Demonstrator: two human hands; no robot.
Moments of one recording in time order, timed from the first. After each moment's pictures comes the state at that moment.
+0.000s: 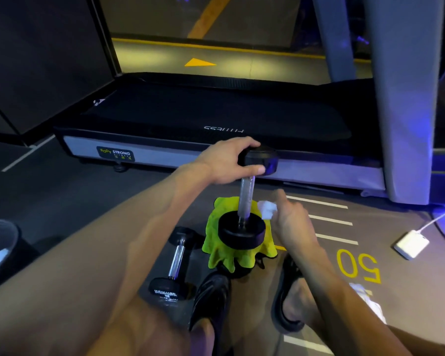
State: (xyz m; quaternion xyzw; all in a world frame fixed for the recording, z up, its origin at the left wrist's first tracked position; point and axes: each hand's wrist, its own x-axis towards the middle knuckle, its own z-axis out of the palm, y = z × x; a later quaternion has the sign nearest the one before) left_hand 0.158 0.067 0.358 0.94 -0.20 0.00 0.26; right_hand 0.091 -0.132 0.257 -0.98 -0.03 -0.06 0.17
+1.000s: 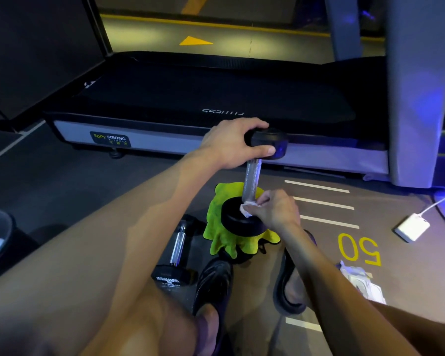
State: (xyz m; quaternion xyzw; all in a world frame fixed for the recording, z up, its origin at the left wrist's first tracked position) left_hand 0.160 0.058 0.354 0.95 -0.16 0.03 0.28; right_hand 0.106 -0.101 0.233 -0.93 0.13 0.09 0.33
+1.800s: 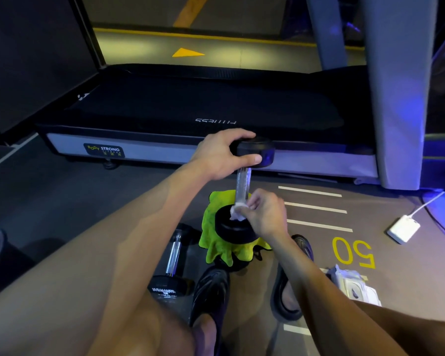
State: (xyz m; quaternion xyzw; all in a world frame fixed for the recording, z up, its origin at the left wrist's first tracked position) left_hand 0.154 0.062 0.350 0.92 -0.13 0.03 0.36; right_hand 0.096 -0.092 0.233 -0.90 0.07 -0.05 0.43
